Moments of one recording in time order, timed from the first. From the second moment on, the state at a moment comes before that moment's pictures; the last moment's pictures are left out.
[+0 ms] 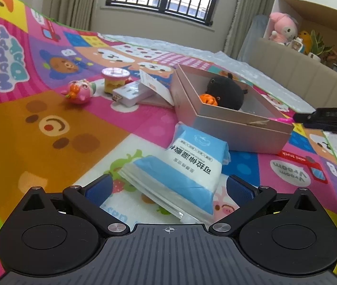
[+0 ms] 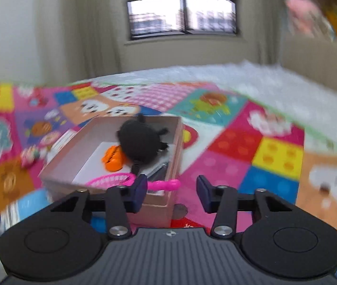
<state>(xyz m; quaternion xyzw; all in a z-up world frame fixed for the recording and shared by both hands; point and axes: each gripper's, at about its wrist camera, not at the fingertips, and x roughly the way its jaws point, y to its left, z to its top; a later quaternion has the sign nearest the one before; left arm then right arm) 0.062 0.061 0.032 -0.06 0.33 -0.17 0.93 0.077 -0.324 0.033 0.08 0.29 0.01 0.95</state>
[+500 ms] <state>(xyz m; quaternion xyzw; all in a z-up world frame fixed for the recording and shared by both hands) 0.055 0.062 0.035 -0.05 0.32 -0.17 0.93 0.131 -0.283 0.037 0.07 0.28 0.03 0.96</state>
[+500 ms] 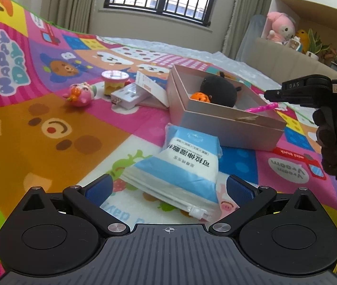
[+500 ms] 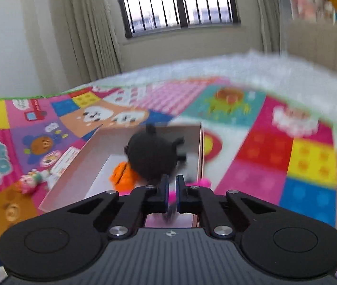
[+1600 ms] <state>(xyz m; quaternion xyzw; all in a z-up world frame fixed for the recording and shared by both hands) 0.077 0.028 0.032 0.00 0.31 -0.17 0.94 0.039 -0.299 0.041 0.03 0.25 0.08 0.96</state>
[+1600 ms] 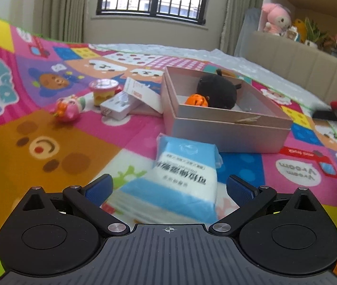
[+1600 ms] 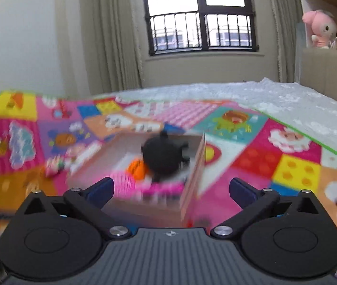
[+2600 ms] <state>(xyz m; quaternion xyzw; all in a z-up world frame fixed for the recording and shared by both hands) 0.039 -0.045 0.038 -0.05 0.34 -0.25 0.90 -0.017 -0.324 0.011 0.11 0.30 0.07 0.94</state>
